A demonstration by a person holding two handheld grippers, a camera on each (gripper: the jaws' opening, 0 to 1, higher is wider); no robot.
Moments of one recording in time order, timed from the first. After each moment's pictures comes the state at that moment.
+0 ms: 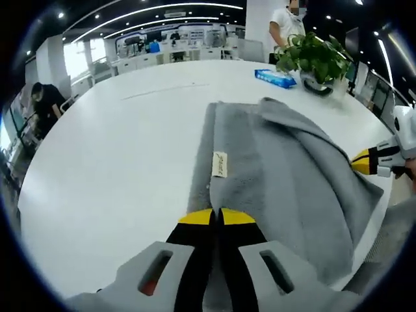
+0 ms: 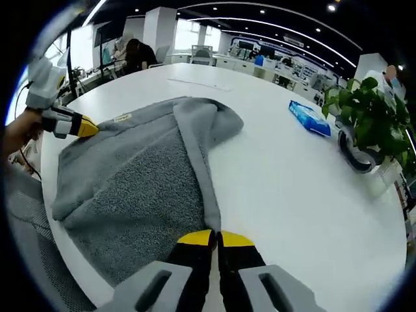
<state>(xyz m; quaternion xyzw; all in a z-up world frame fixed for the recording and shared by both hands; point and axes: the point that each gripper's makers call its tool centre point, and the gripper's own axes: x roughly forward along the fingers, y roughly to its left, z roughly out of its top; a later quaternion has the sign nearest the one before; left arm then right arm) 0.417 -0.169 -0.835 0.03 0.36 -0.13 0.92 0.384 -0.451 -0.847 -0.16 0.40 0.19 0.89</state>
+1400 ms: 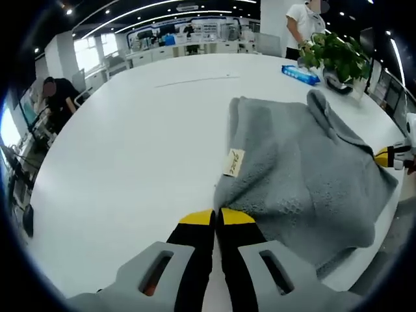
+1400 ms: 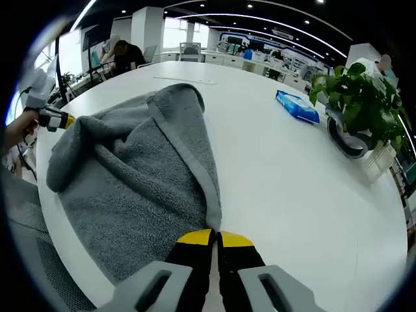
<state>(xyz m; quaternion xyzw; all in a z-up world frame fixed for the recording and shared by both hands) 0.420 -0.084 -0.839 0.05 0.39 -0.08 0.92 0.380 -0.473 -0.850 -0.14 0.41 0.16 0.89</state>
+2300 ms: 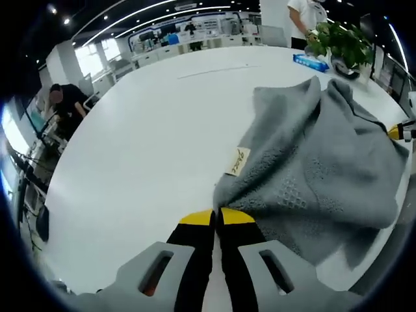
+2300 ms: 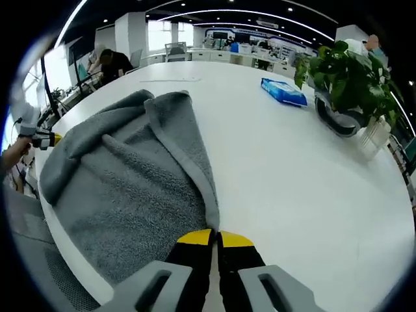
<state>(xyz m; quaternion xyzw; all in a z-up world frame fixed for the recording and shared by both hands) 0.401 -0.012 -0.846 0.09 0.39 -0.06 0.91 0.373 -0.502 -0.851 -0.08 0.43 0.13 0.89</state>
